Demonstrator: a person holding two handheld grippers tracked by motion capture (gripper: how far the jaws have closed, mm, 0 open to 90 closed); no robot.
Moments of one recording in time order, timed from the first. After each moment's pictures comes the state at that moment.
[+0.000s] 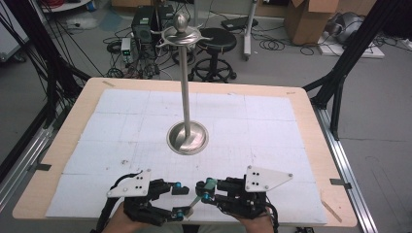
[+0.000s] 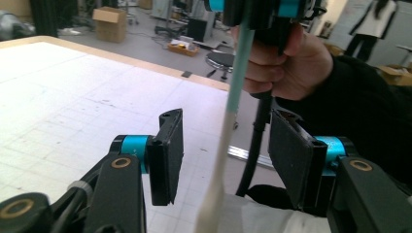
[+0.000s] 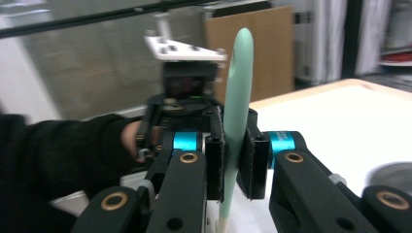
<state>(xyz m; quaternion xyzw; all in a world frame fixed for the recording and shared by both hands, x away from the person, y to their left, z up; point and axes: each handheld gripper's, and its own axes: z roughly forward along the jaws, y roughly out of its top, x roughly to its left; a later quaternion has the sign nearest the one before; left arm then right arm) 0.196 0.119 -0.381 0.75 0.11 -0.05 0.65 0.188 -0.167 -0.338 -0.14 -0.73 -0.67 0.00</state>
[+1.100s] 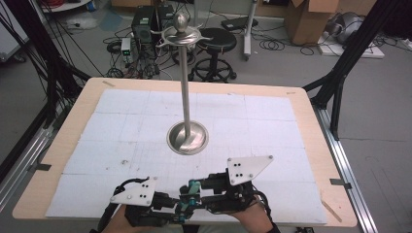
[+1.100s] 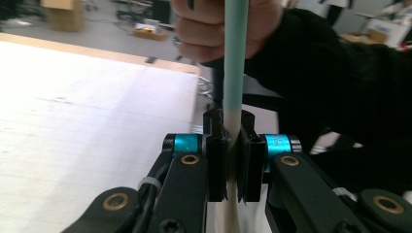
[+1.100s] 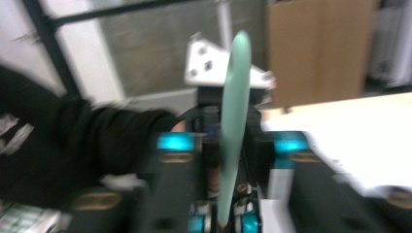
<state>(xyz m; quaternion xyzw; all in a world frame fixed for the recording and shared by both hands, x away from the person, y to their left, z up) 0.188 0.113 -0.376 0.78 0.07 -0.04 0.62 0.203 -0.139 -0.317 -0.06 -0.74 -0.66 0.06</state>
